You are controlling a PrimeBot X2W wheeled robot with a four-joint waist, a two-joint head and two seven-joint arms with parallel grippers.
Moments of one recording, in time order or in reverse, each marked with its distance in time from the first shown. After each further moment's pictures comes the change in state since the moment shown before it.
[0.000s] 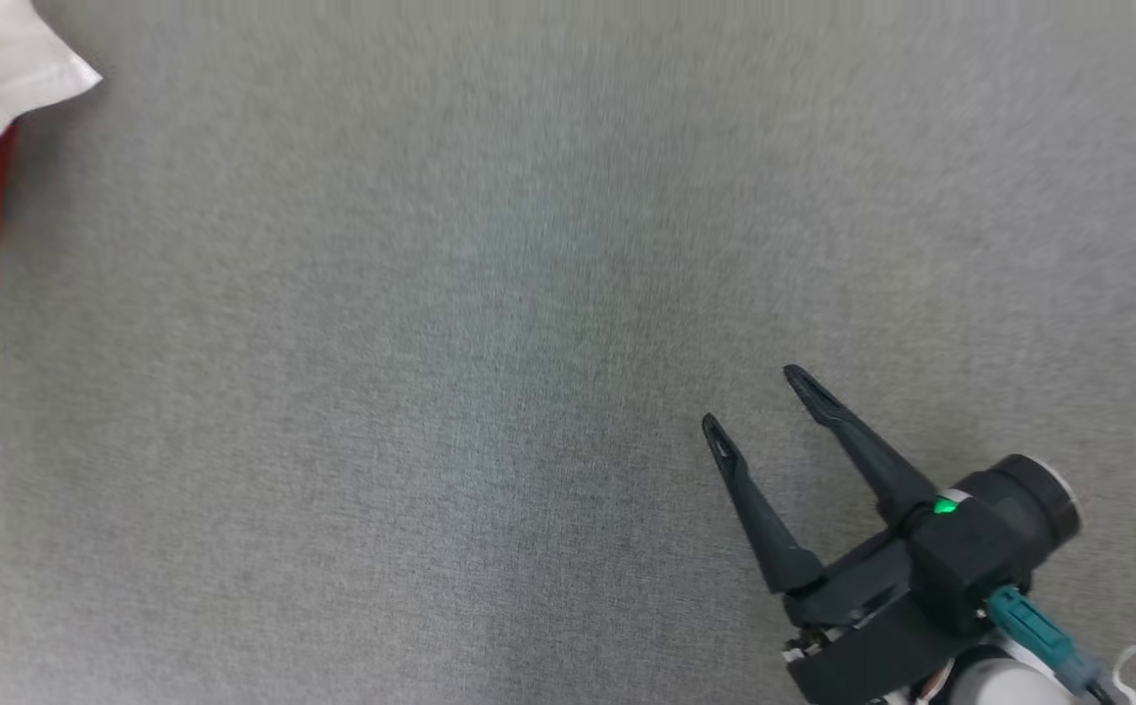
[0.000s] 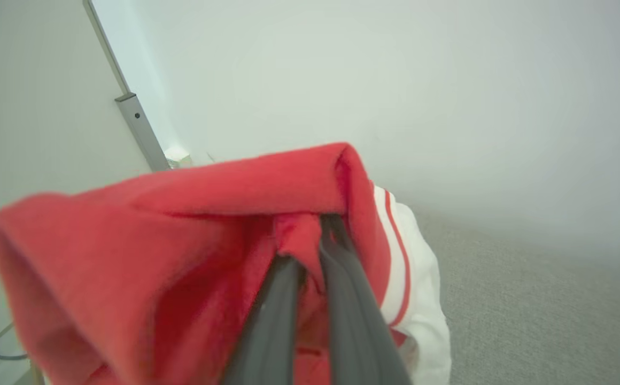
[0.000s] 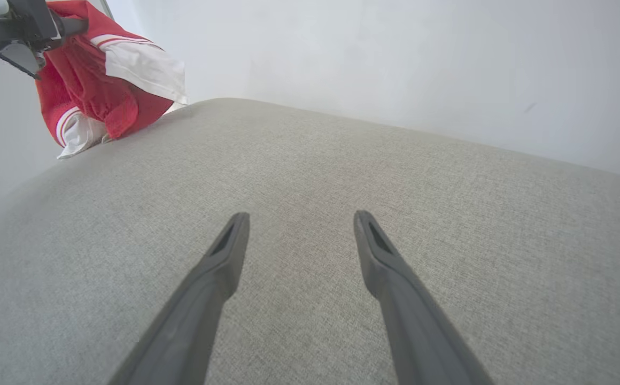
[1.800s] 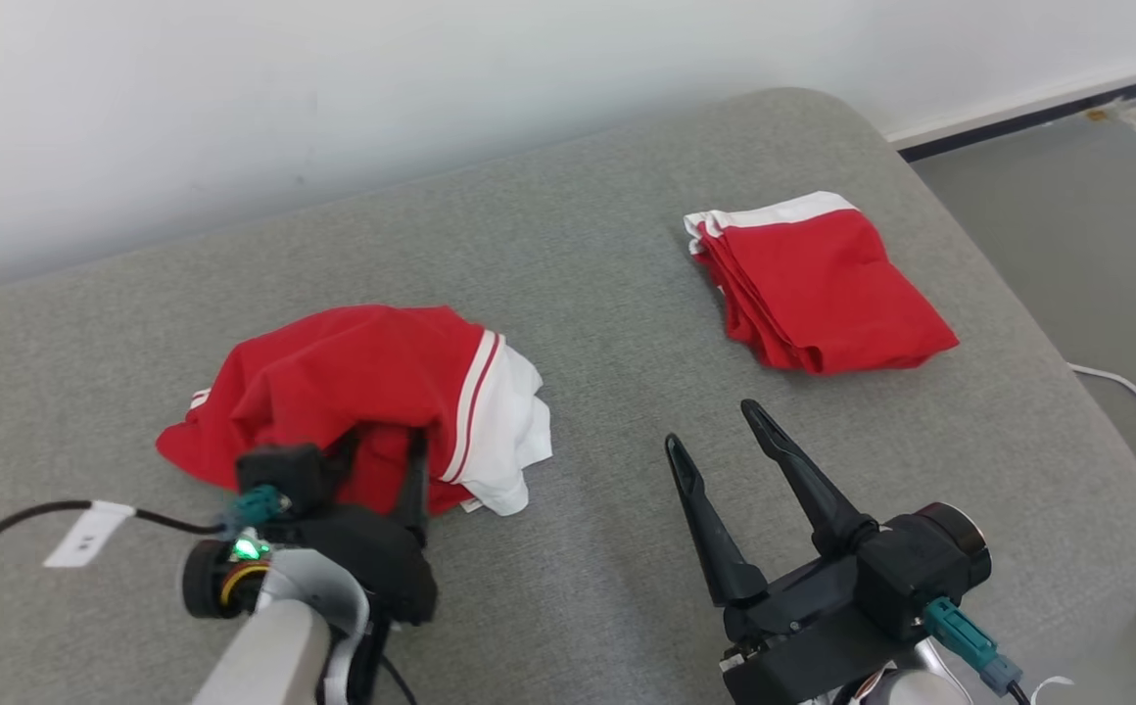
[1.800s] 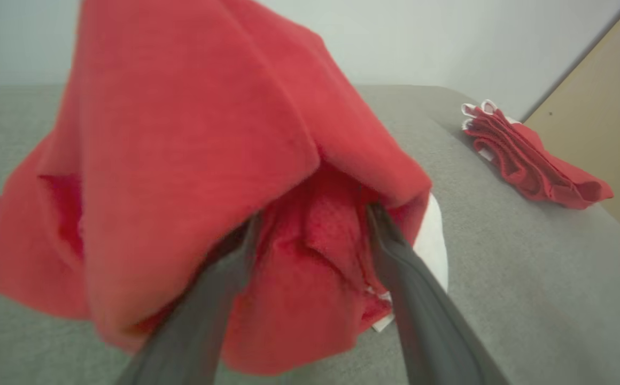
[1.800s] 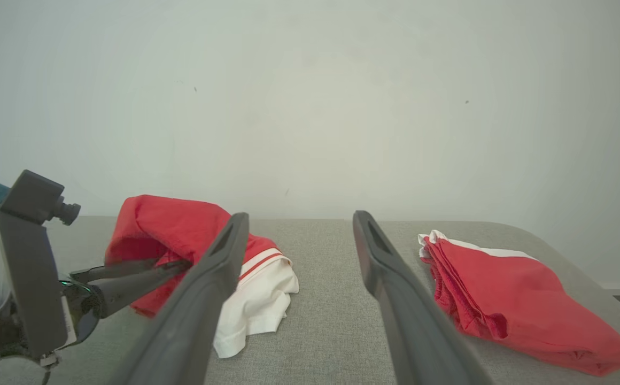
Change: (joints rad) left arm 0.713 -0.302 -0.368 -0.591 -0.049 0.143 0.146; right arm -0.008 0.179 -0.003 0.262 0.028 0.000 -0.196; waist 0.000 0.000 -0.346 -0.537
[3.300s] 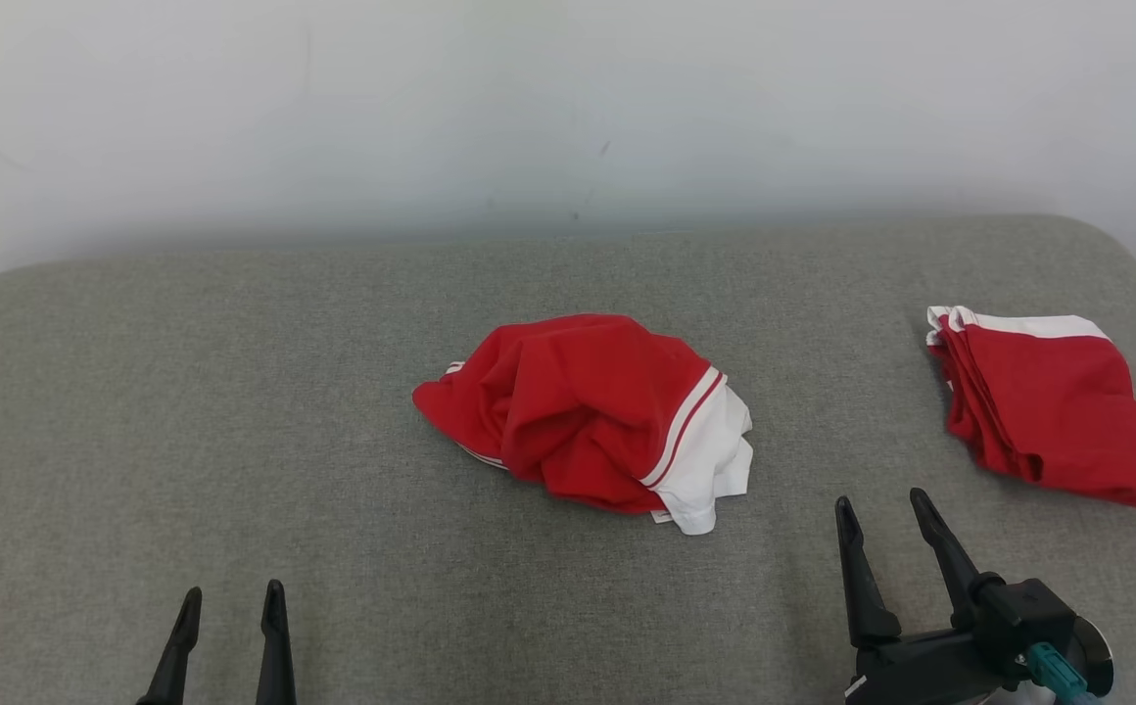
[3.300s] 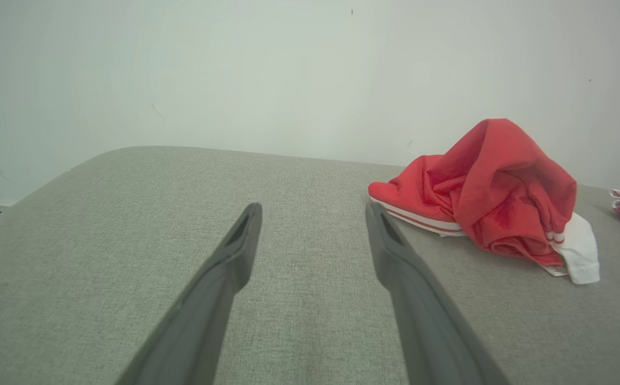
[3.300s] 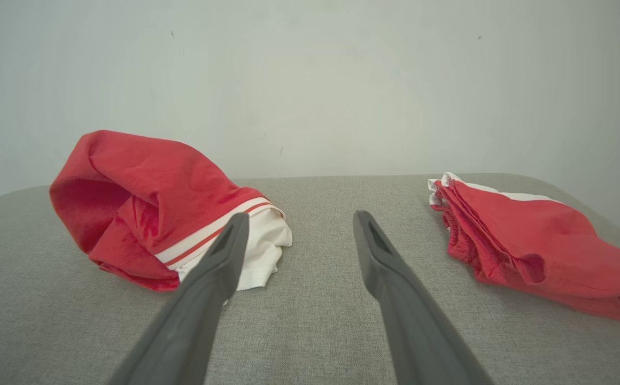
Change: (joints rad) left arm 0.551 -0.087 0.419 -0.437 0.361 -0.161 -0.227; right arm 0.079 0.011 -0.303 0.278 -0.033 0.000 -0.125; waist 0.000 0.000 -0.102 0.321
